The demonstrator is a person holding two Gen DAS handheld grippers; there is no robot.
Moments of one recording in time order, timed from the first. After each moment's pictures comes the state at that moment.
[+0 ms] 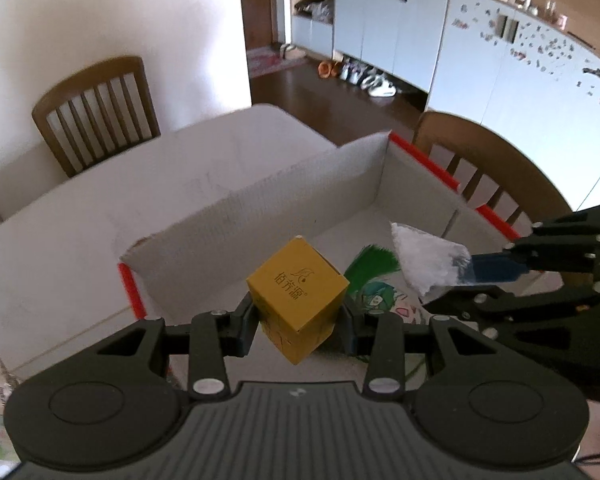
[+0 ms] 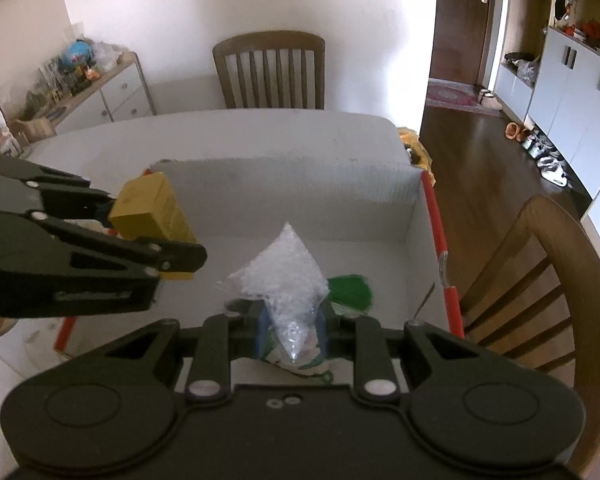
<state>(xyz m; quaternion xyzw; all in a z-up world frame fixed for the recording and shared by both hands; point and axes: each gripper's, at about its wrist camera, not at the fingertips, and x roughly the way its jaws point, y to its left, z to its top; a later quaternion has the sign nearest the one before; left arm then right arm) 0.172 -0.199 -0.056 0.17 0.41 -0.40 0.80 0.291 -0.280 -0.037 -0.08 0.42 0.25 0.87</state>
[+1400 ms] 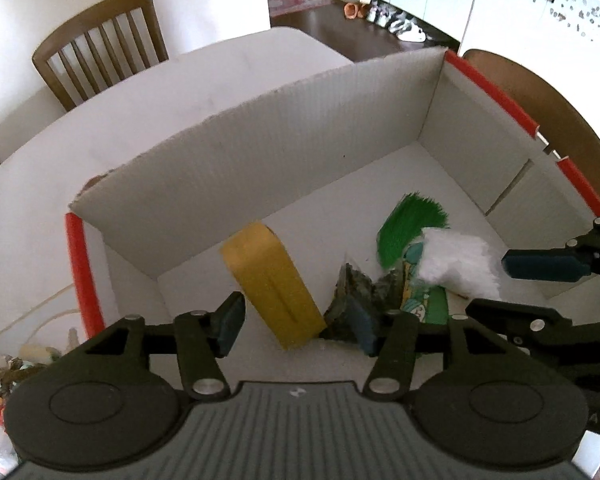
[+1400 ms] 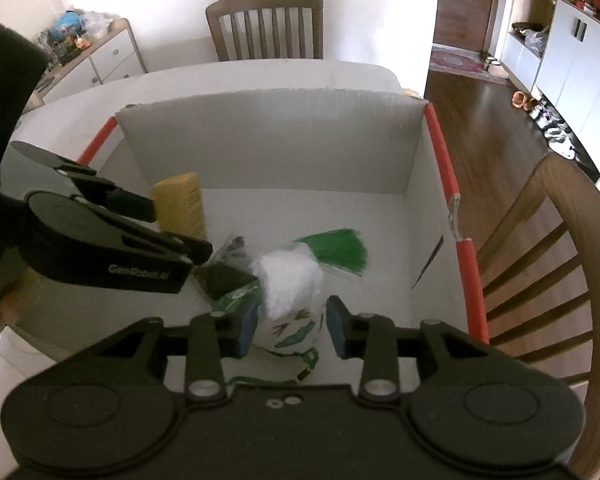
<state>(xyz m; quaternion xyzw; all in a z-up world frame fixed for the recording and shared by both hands) 0.187 -0.206 -0.109 0.20 0.48 -0.36 0.78 0.304 -0.294 -0.080 -0.09 0.47 0.25 0.84</state>
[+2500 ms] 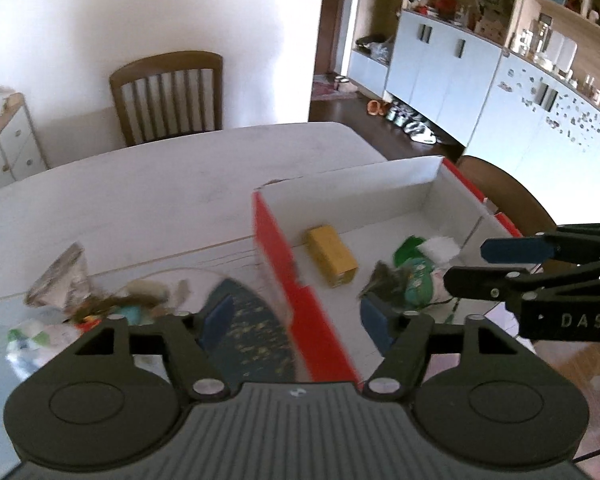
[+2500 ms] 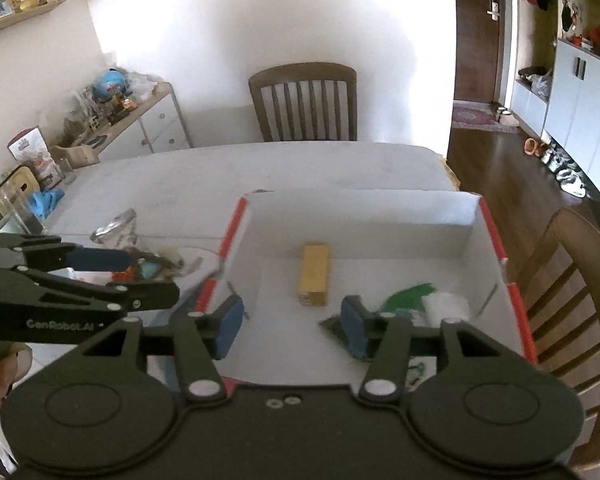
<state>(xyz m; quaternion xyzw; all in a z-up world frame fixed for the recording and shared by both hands) 0.143 -0.052 -0.022 0.07 0.40 -0.34 0.85 0.229 -0.242 0.009 -0.04 0.39 0.28 0.88</state>
